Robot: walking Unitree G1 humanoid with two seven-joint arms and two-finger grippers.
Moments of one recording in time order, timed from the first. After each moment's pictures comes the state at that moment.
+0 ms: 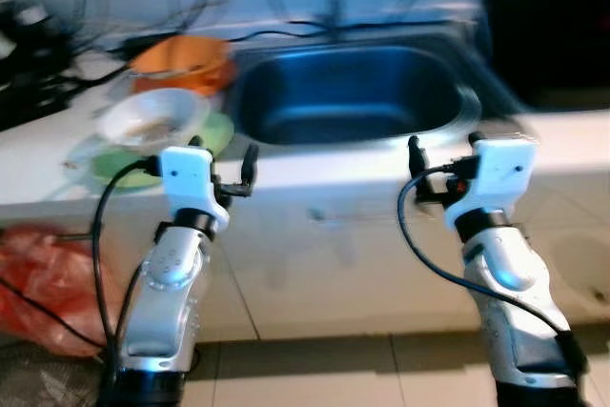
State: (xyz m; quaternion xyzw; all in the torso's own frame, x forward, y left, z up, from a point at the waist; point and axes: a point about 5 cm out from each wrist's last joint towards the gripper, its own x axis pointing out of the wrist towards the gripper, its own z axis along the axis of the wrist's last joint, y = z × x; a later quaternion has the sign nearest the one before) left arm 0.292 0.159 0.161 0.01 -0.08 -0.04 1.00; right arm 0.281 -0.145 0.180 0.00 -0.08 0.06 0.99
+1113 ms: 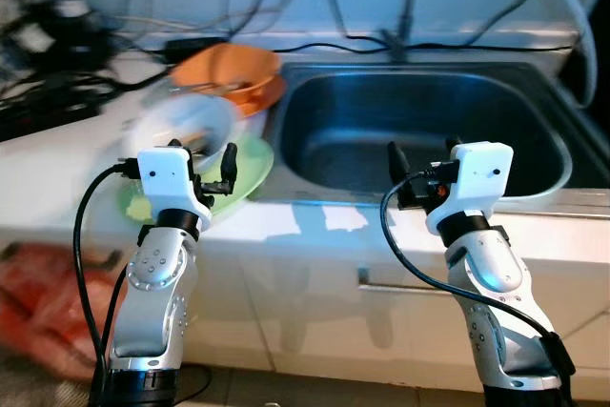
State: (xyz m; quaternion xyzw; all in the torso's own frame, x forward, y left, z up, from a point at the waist) left arm 0.293 0.162 0.160 -0.01 -0.08 -0.02 1.00; right arm 0.279 -0.146 0.176 0.00 -0.07 0.06 1.00
